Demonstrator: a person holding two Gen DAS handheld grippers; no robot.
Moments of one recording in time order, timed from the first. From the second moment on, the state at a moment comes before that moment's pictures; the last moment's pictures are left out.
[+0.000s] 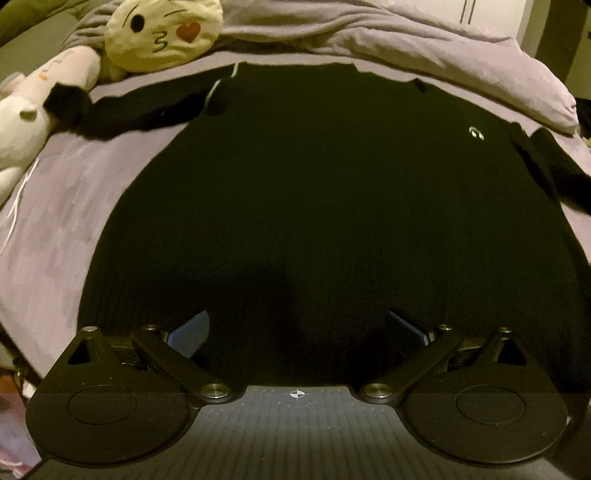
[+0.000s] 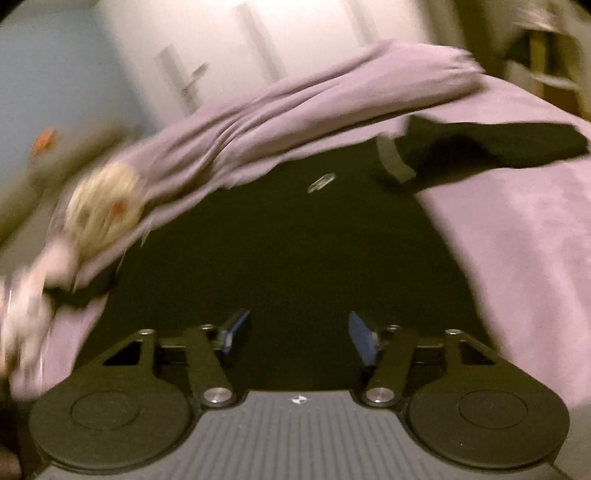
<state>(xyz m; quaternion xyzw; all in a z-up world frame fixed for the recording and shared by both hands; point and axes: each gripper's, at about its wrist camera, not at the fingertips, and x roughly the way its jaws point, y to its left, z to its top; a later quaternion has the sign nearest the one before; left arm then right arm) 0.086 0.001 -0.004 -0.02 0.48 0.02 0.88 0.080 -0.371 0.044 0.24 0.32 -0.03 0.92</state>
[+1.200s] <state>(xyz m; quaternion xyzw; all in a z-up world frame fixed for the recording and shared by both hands) 0.188 -0.002 -0.034 -0.04 0.47 0.03 0.88 0.289 -0.513 0.080 0.12 0.17 -0.16 0.97</state>
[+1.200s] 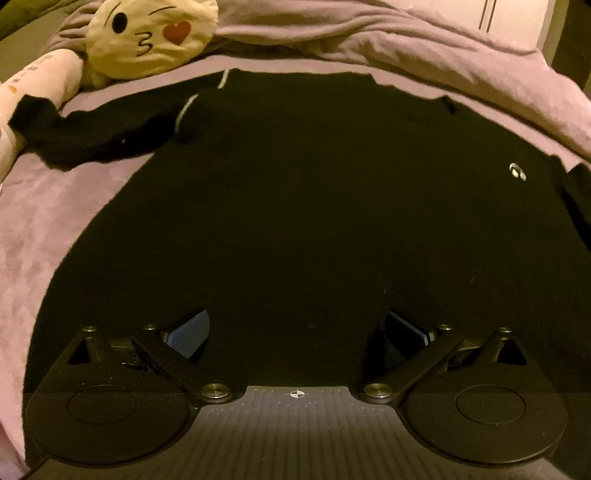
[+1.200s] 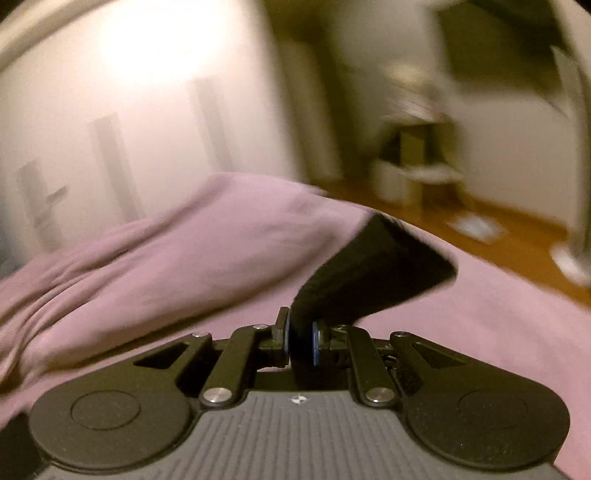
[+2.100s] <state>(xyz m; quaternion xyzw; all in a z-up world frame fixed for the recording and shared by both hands) 0.328 -0.059 -0.048 -0.24 0.50 -0.09 0.83 0.225 -0.429 -0.033 0.29 0.23 -0.08 0.93</state>
